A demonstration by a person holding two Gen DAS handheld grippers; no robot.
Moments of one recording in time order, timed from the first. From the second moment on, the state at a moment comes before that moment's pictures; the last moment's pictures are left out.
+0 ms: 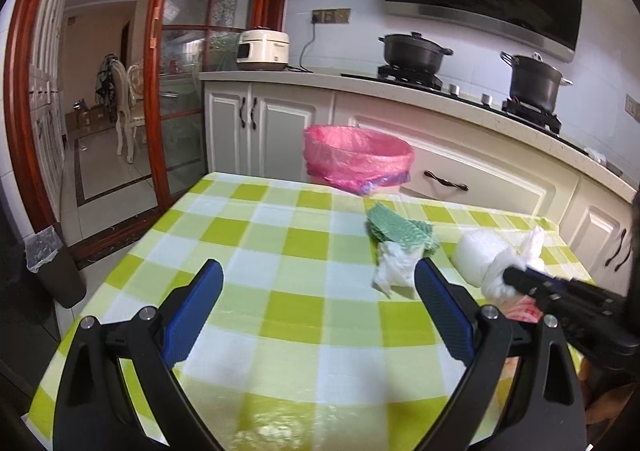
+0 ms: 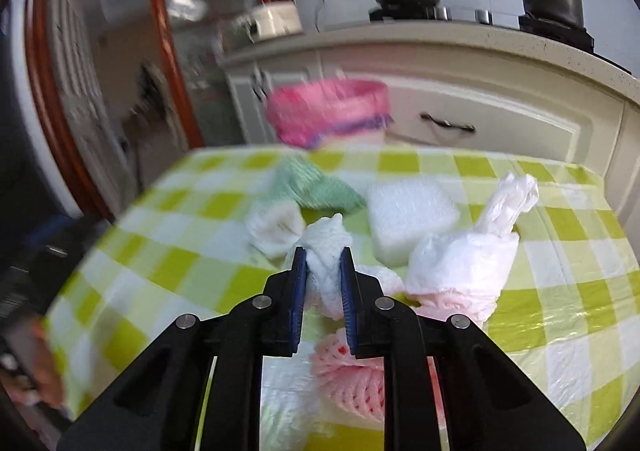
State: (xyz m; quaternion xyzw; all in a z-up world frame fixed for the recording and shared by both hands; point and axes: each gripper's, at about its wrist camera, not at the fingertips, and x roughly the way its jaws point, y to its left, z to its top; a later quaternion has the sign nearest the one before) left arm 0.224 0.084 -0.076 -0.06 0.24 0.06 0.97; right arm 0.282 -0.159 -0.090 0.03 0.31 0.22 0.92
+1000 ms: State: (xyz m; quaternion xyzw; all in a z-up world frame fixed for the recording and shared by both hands) left arm 0.367 -0.064 -0.090 -0.01 0.30 -0.07 0.95; right arm 0.295 -0.290 -0.061 0.13 0.24 0.19 0.94
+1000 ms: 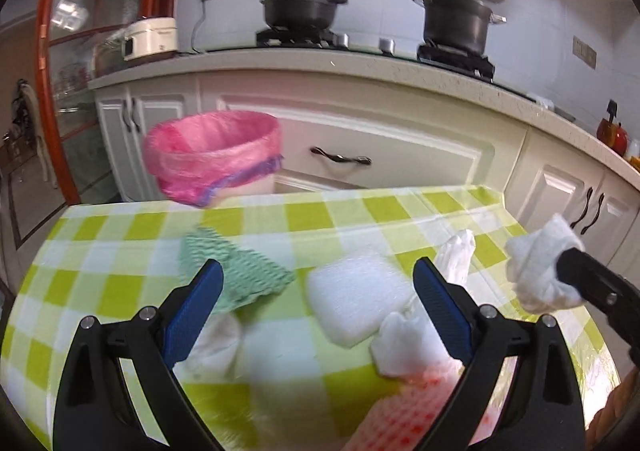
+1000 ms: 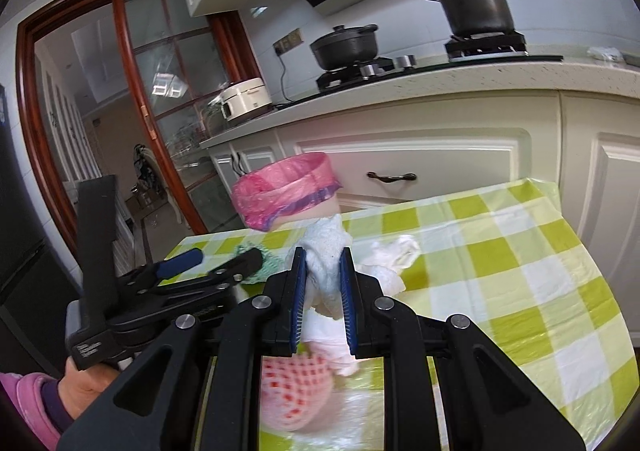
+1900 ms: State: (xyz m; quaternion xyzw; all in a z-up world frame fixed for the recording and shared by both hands) left arm 0.375 -0.085 -0.088 0.01 0.29 -0.08 0.95; right arm 0.314 -0.307 -0.060 0.14 0.24 0.18 0.94
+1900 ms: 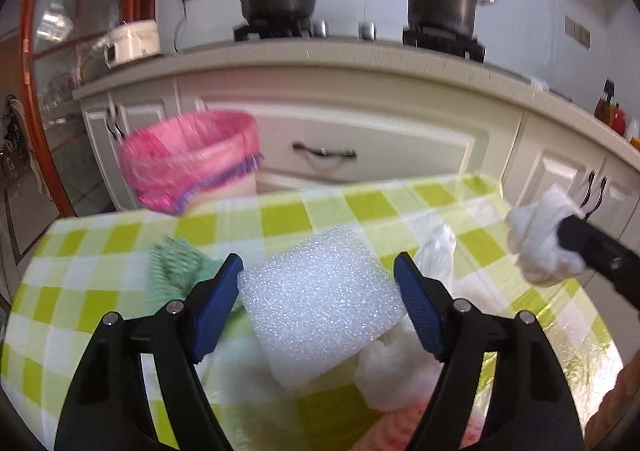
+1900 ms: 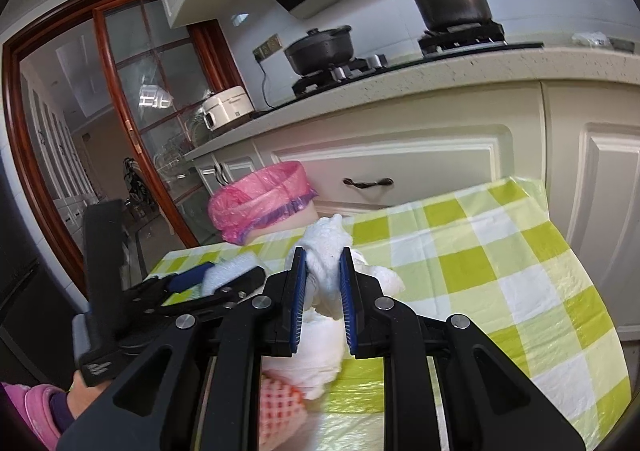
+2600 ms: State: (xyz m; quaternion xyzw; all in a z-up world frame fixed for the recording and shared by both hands) left arm 0.245 -0.003 -0.013 0.01 0.19 -0.05 0.98; right arm 0.256 -0.212 -0.004 0.10 0.19 0.25 0.95
